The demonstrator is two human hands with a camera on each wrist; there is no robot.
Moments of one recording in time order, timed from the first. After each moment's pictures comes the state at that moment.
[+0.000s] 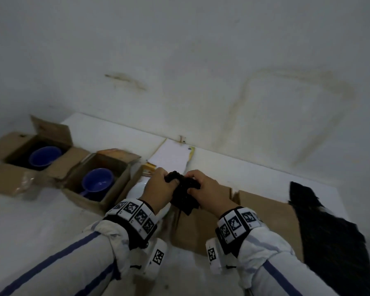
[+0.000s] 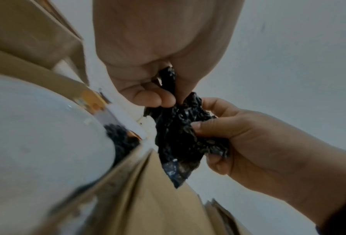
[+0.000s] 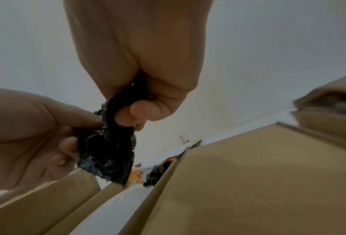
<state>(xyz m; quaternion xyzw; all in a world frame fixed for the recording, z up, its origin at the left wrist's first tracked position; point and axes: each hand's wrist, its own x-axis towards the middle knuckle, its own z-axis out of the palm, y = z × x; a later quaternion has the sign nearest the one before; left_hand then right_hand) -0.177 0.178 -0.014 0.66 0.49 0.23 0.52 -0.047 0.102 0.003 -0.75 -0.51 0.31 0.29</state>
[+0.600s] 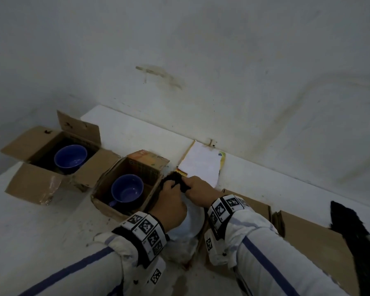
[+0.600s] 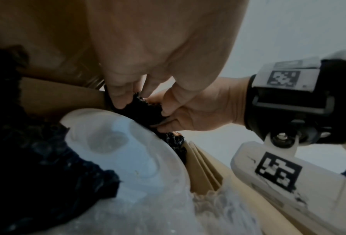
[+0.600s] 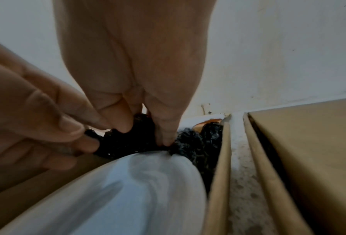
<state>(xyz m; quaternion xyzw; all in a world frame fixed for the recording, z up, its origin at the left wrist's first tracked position) -0.229 0.241 -0.059 0.79 0.46 0.07 0.40 -0.101 0.242 -0.053 -0.71 -0.61 0.34 0.03</state>
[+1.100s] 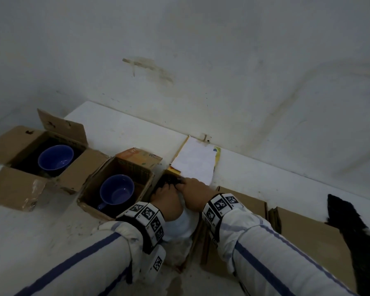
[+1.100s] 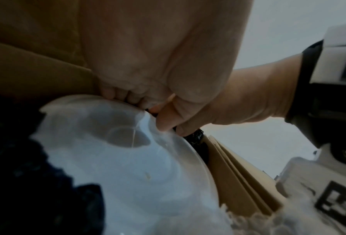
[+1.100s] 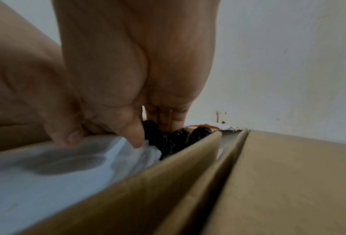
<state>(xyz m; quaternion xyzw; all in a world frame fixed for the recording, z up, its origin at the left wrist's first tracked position) -0.203 0.264 -0.083 0.81 0.47 -0.16 0.31 -0.093 0.236 -0.064 -0.68 -0.70 0.20 -0.12</state>
